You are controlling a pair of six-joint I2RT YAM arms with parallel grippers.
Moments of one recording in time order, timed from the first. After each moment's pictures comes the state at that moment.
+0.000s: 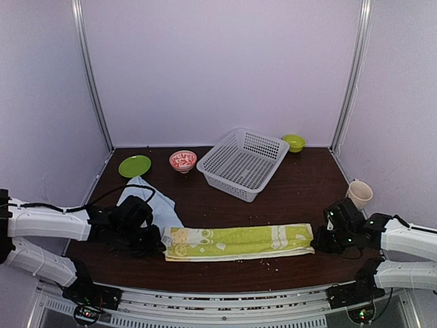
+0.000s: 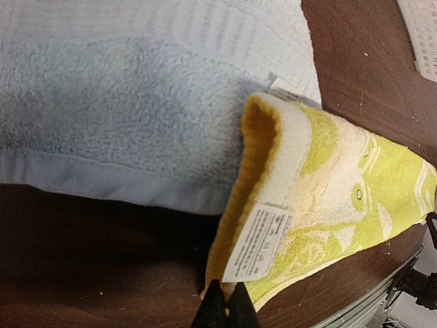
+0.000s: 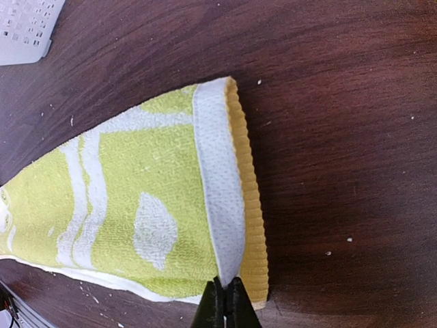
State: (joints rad) left arm -0.85 1.21 0.52 -0.31 0.06 -1.14; right arm 0.57 0.86 0.35 -0.49 0.01 0.84
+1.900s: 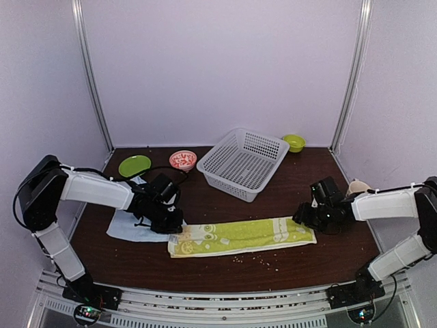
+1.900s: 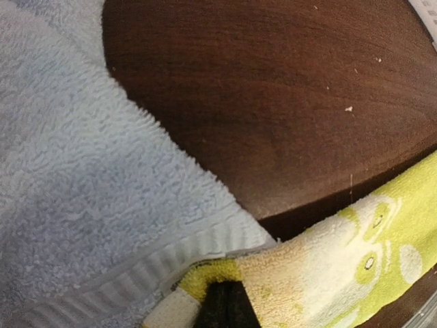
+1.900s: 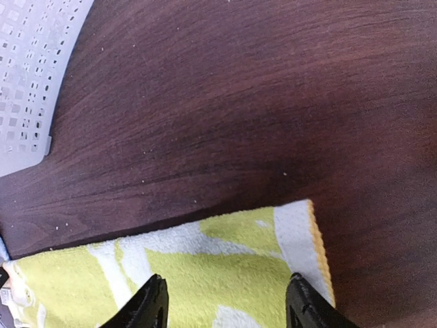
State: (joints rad) left arm -0.74 1.70 0.90 -0.33 0.08 -0.69; right arm 0.45 1.38 0.55 -0.14 0.03 0.79
